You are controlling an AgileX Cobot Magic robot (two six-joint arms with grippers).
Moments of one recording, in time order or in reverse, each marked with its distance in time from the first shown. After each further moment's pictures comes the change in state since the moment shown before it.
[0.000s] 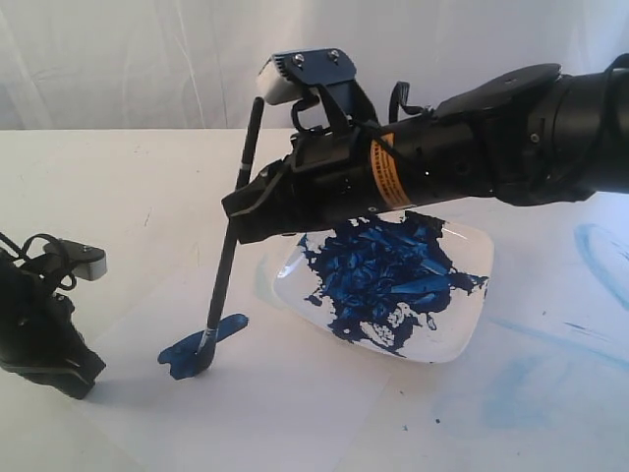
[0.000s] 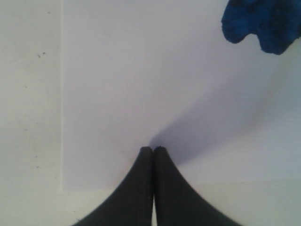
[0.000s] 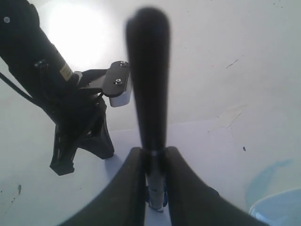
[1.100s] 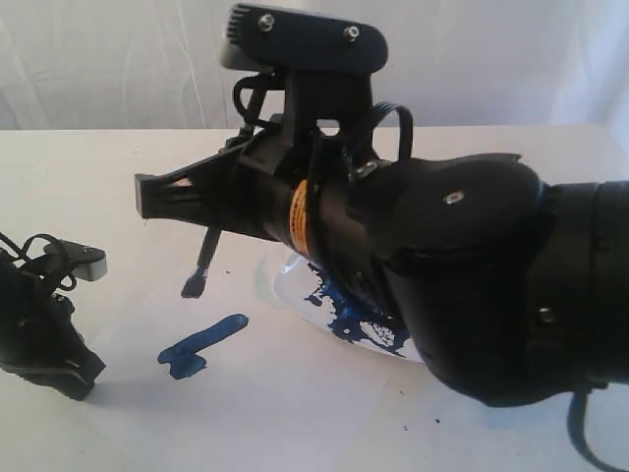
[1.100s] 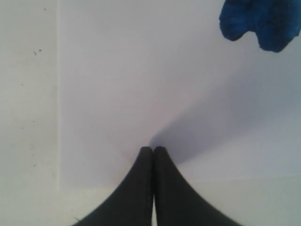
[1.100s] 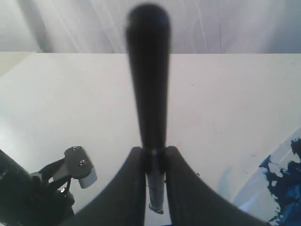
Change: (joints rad) left arm 0.000 0.000 0.000 0.000 0.008 0.000; right arm 0.524 -0.159 0.082 0.133 1.053 0.320
